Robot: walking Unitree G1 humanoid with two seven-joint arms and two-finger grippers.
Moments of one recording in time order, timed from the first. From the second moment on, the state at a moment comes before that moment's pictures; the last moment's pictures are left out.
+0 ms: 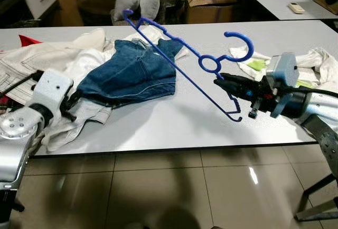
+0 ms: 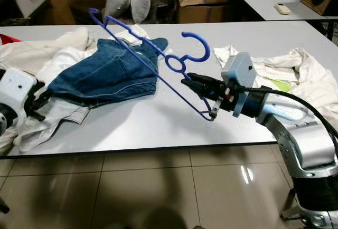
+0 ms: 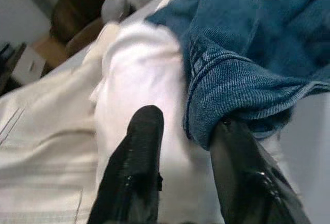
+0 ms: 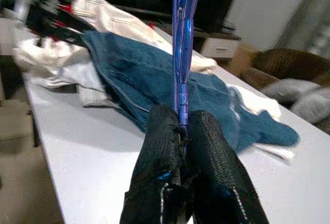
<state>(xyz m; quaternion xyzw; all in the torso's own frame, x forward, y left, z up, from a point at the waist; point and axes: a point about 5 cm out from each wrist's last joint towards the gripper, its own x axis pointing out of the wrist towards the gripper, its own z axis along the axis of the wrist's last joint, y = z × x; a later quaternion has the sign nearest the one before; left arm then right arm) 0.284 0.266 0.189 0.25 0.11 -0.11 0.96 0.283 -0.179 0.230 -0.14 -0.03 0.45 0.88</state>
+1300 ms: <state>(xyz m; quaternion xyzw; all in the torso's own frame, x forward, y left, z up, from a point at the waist) 0.262 0.231 0.247 -0.04 -0.09 -0.34 0.93 0.335 -0.117 0.217 -0.06 -0.06 0.40 0.91</state>
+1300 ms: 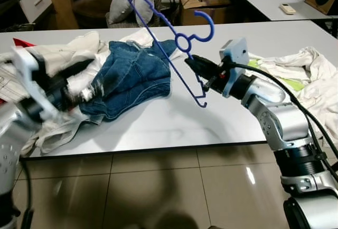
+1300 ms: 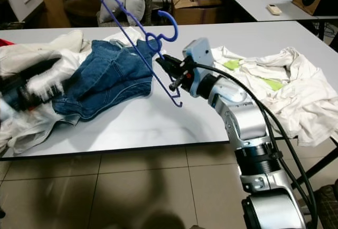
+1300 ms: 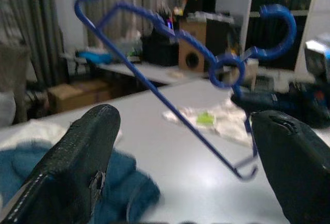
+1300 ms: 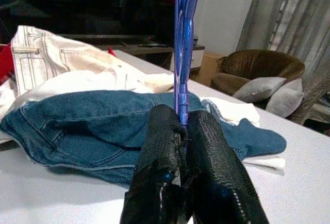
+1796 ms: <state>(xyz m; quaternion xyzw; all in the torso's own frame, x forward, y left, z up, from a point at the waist) 0.298 0.167 0.319 0.22 -0.18 -0.42 0.86 0.316 -0.143 0.228 -0.23 -0.03 0.52 0.82</state>
